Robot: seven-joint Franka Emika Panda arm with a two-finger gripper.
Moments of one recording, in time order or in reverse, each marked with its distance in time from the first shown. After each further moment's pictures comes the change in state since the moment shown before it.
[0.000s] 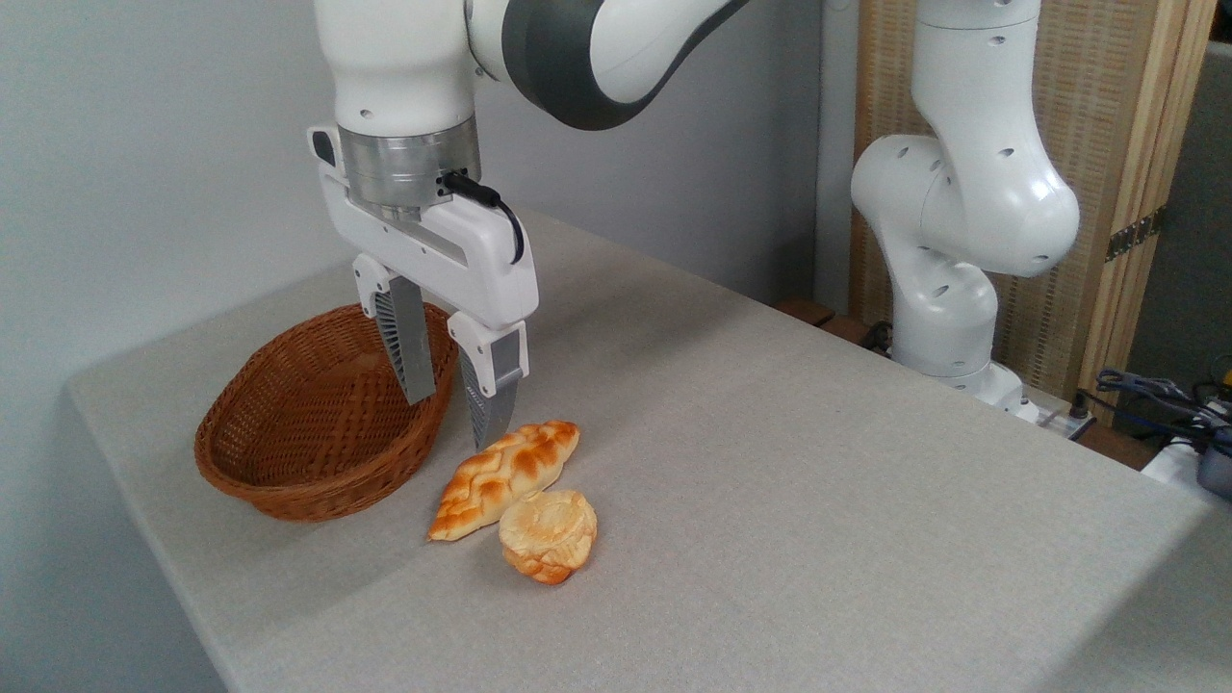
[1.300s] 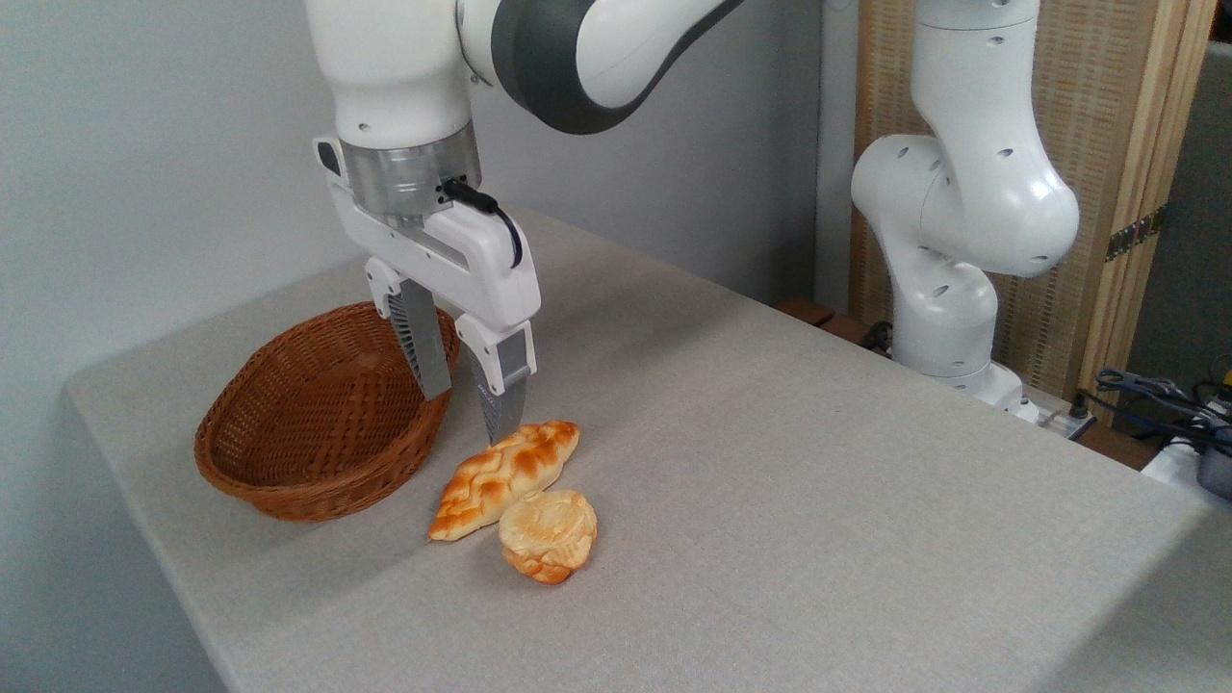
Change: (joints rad) arm -0.010 0.008 -0.010 -0.004 0.000 -0.053 0.000
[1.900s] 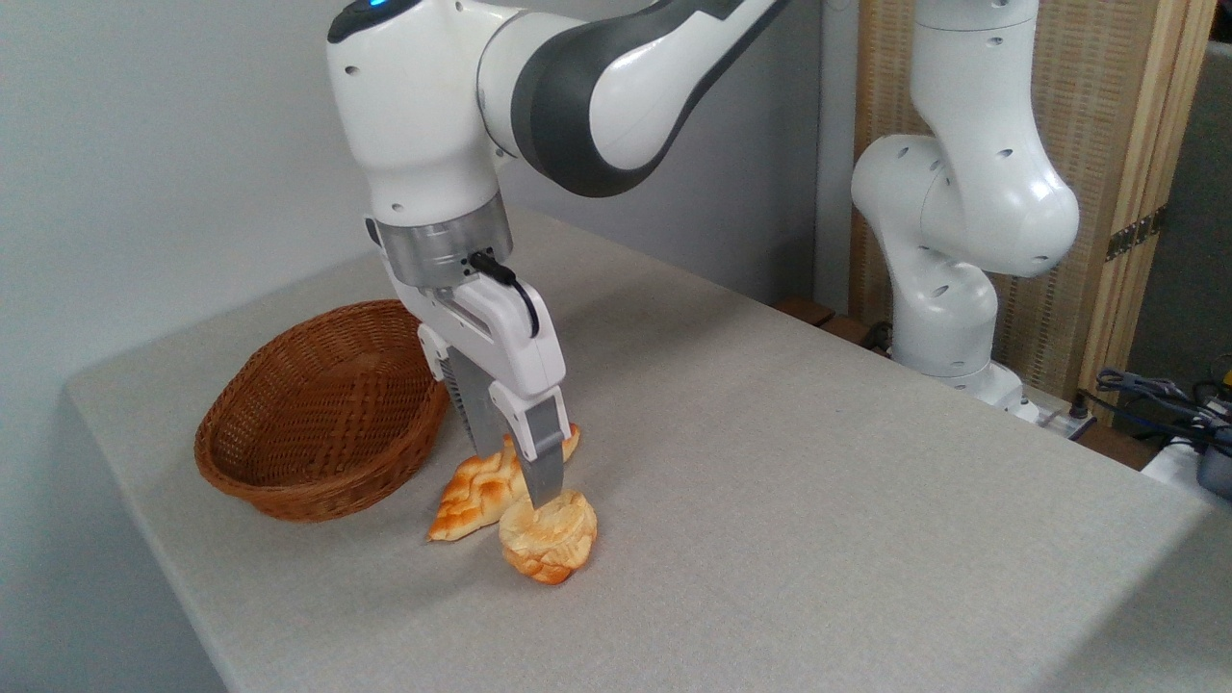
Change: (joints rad) arm 0.004 0.006 0.014 -0.117 0.107 0.079 0.123
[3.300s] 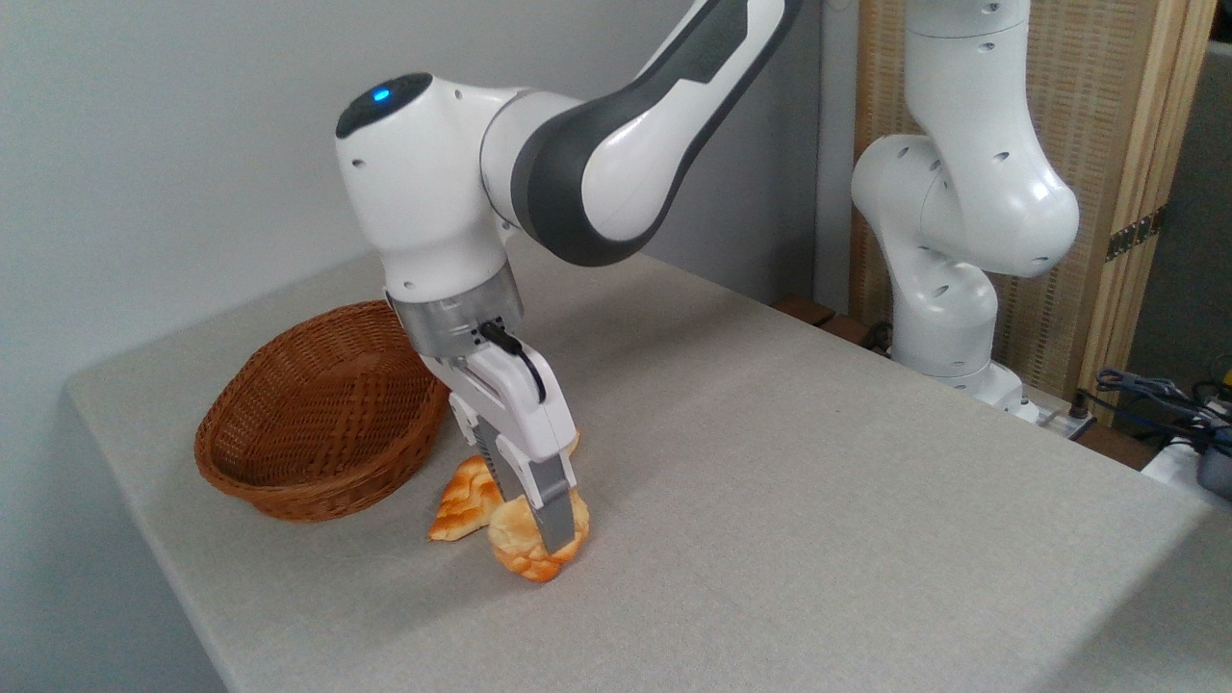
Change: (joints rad) arm -0.002 0.056 0.004 -0.044 0.065 0.069 0.006
